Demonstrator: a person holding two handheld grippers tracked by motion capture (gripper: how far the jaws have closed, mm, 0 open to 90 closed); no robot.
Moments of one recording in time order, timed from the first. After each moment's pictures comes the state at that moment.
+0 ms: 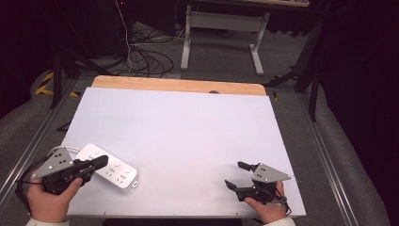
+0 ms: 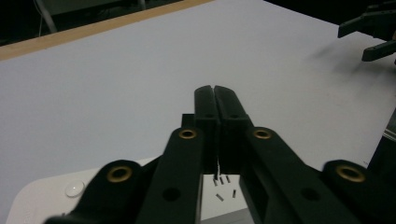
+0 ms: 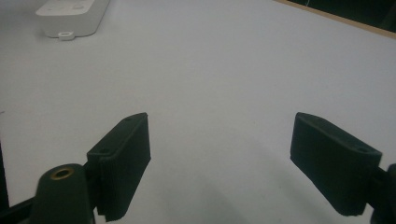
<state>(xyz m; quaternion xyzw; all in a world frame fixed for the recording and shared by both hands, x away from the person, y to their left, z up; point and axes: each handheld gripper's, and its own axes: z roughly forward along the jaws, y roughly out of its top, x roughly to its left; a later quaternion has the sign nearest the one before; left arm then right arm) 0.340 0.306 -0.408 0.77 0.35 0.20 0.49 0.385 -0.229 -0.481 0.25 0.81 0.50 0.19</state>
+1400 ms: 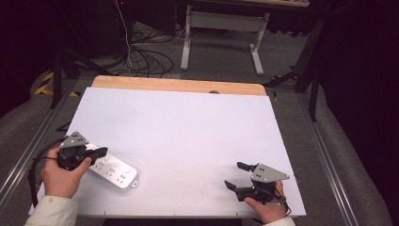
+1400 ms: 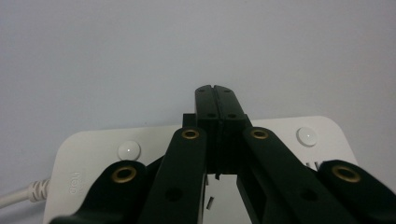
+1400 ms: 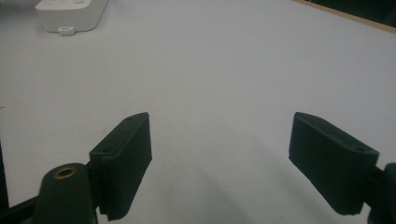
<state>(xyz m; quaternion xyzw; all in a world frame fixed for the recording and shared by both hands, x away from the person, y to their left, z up) 0.400 0.315 -0.433 0.80 0.45 0.16 0.36 0.386 -0.228 -0.482 0.25 0.81 0.49 0.18</state>
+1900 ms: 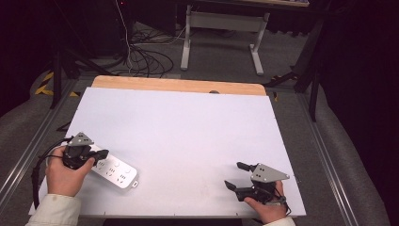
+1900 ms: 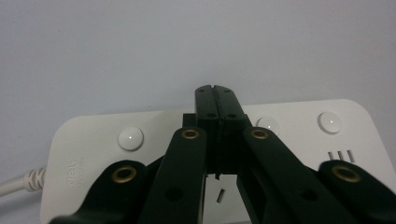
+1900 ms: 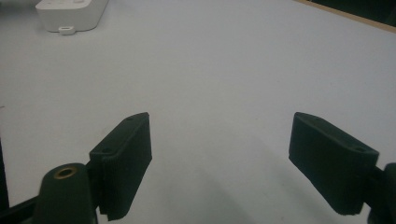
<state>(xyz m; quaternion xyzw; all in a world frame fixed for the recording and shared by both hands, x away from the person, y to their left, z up) 0.407 0.312 -0.441 0.81 0.46 0.15 0.32 0.386 -0.227 -0.483 0.25 0.81 0.49 0.18</state>
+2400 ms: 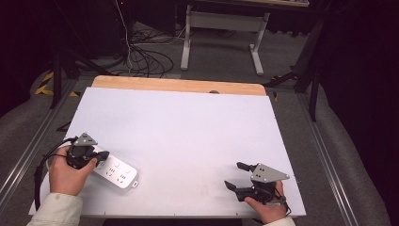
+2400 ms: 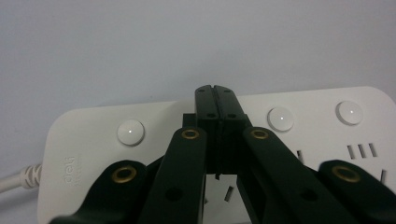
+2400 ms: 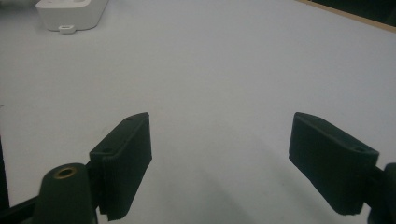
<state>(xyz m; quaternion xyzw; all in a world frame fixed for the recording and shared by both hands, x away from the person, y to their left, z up) 0.412 0.308 -0.447 0.83 0.46 0.15 0.29 0.386 -0.227 -0.483 0.25 0.82 0.49 0.18</state>
